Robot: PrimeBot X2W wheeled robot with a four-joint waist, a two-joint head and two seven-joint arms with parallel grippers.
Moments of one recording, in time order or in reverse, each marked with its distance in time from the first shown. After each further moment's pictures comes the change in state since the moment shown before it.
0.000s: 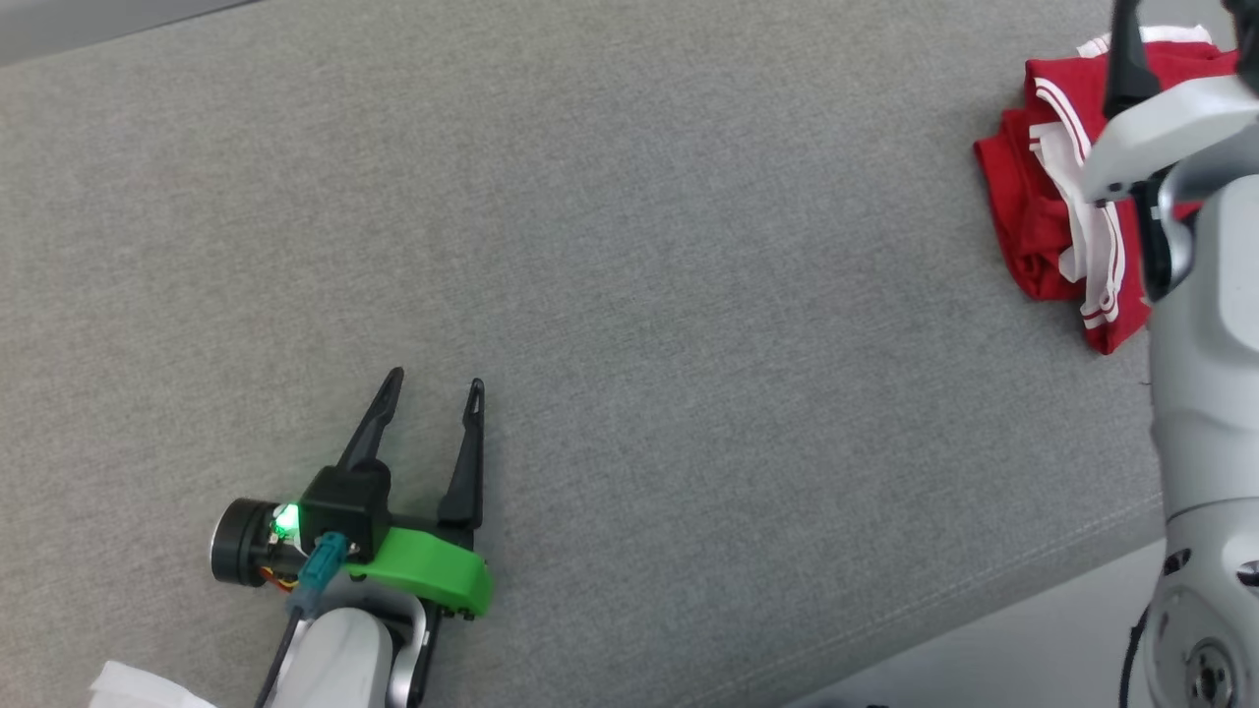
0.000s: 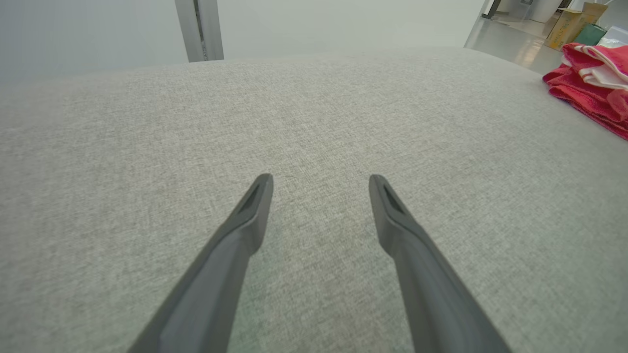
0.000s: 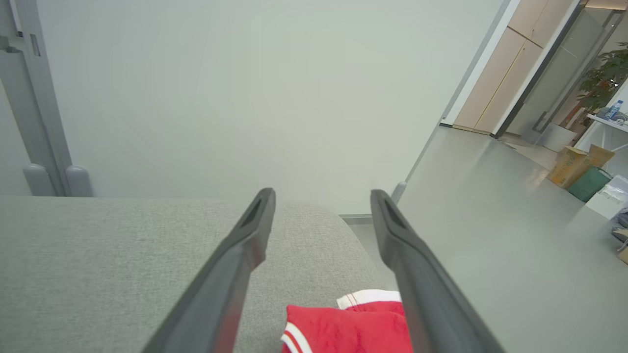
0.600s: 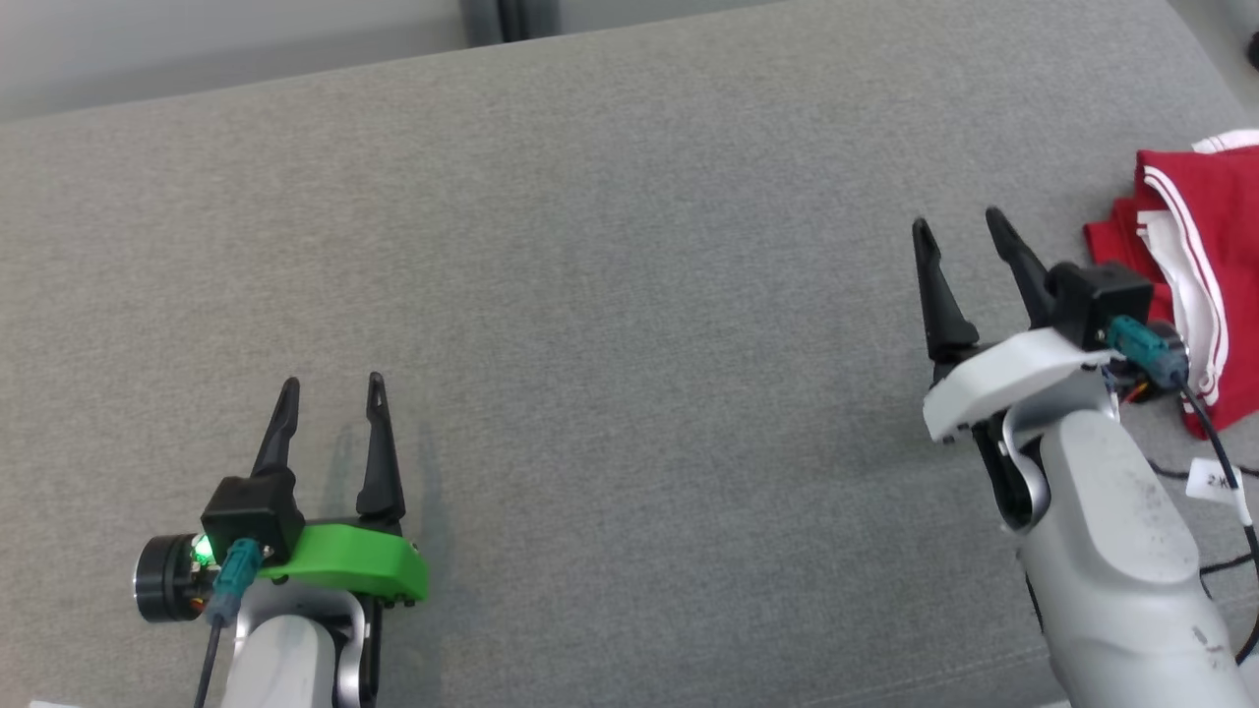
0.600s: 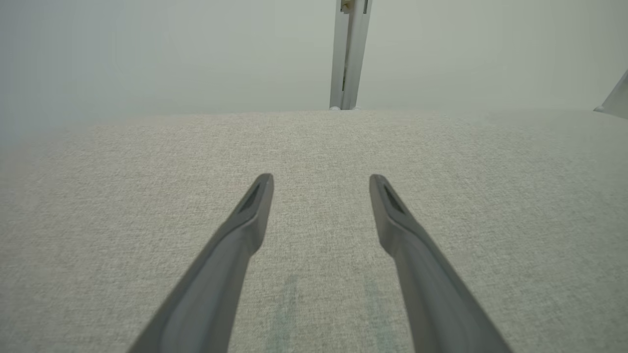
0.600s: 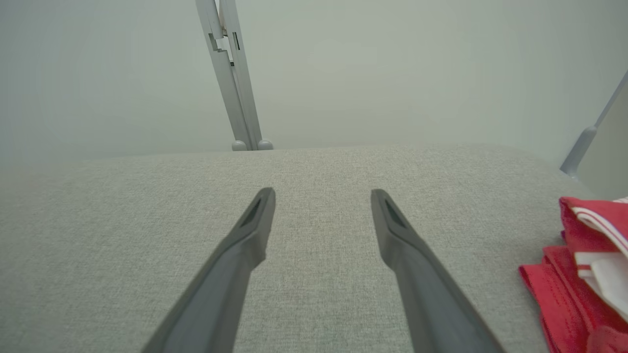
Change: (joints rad) left arm 0.017 0.002 0.128 -0.008 -0.049 0.075 0.000; right arm 0.395 0.085 0.289 -0.208 0.352 0.000 -0.001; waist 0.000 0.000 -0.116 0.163
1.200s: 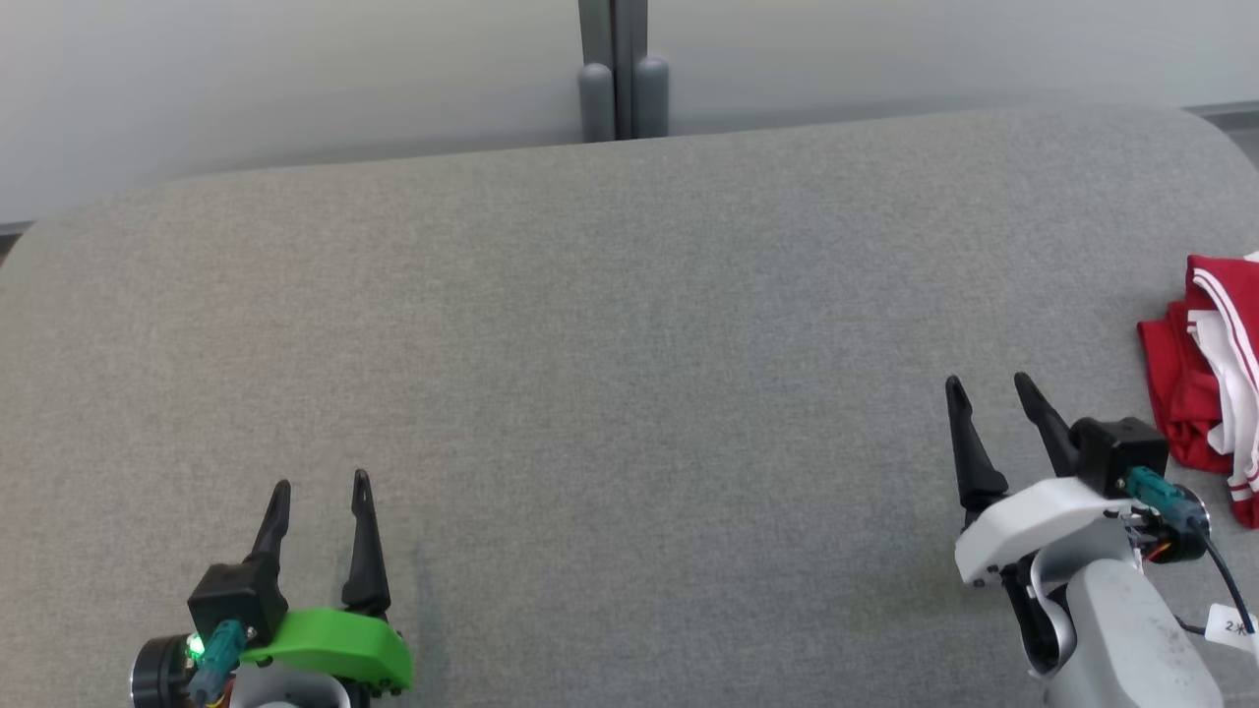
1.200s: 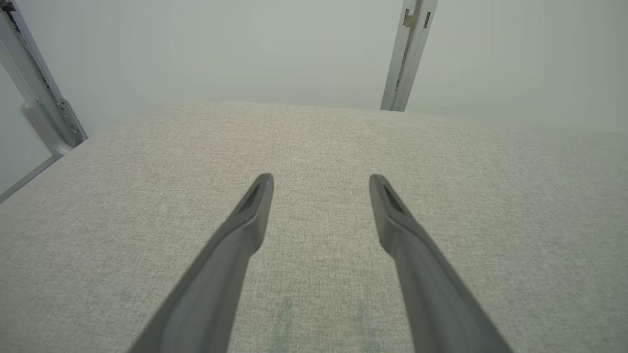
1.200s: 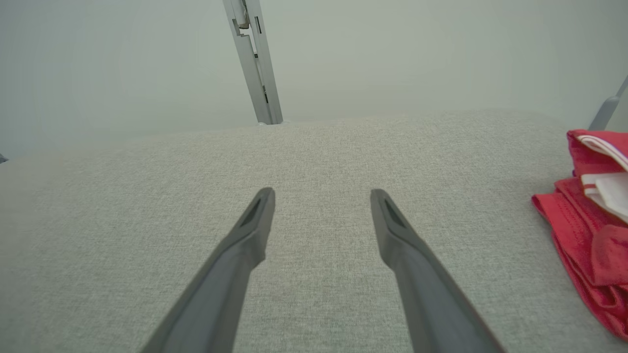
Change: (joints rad) left arm 0.120 0.000 0.050 0.035 -0.048 -0.027 0.000; right arm 0.262 0.000 -0.056 -0.052 0.025 0.000 0.000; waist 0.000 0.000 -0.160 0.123
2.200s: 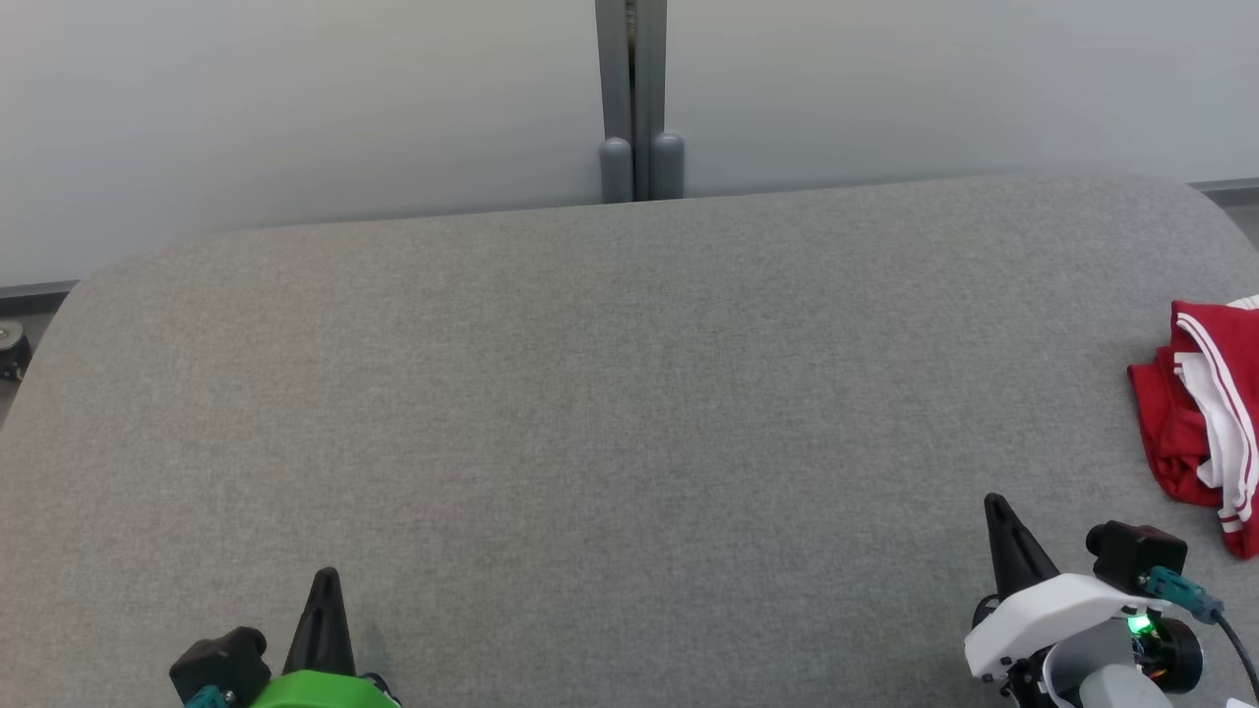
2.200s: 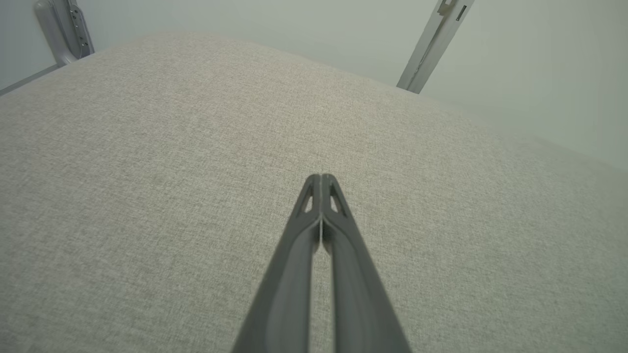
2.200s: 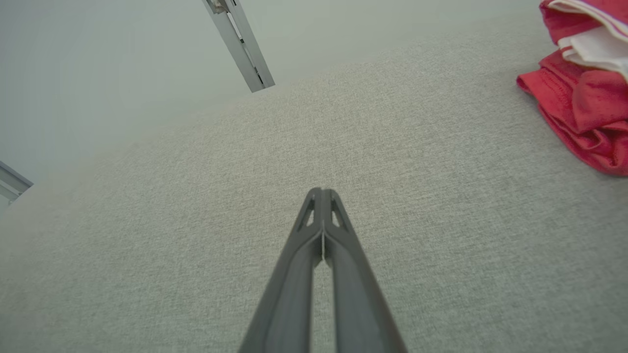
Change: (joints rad) left arm 0.102 -0.007 -0.001 0.044 -0.195 -0.008 0.052; right arm 0.167 0.014 -0.001 0.007 0.189 0.000 0.057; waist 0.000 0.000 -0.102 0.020
